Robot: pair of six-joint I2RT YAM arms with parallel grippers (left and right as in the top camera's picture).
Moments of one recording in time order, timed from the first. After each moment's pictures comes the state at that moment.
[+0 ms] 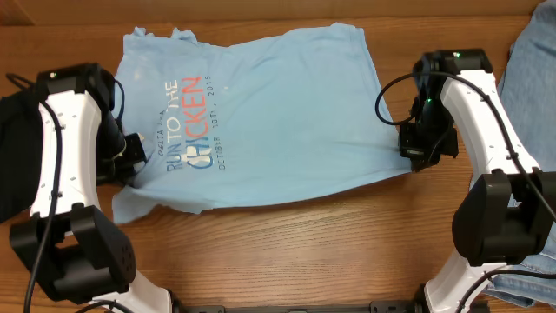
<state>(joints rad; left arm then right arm) 0.22 1.80 1.61 -1.64 -0.08 -0.24 0.03 1.92 1.66 -1.63 0.01 0.23</state>
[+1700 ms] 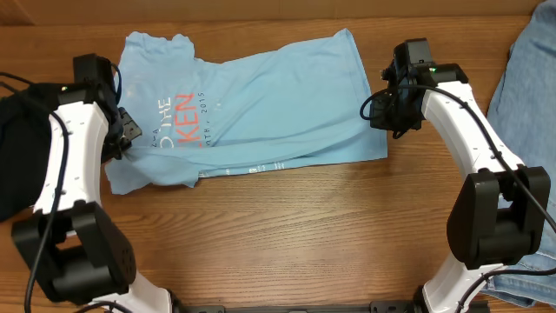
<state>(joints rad) 0.22 1.80 1.49 -1.11 -0.26 -0.48 0.10 1.91 1.53 -0.97 -0.11 0.20</state>
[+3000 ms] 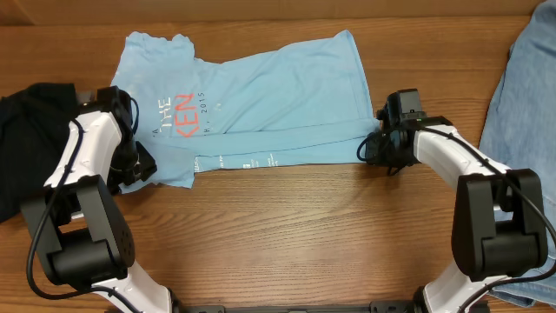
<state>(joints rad) 0.22 1.88 1.31 -1.13 -0.25 -0.52 0.10 1.85 1.08 -0.58 -0.11 0.19</state>
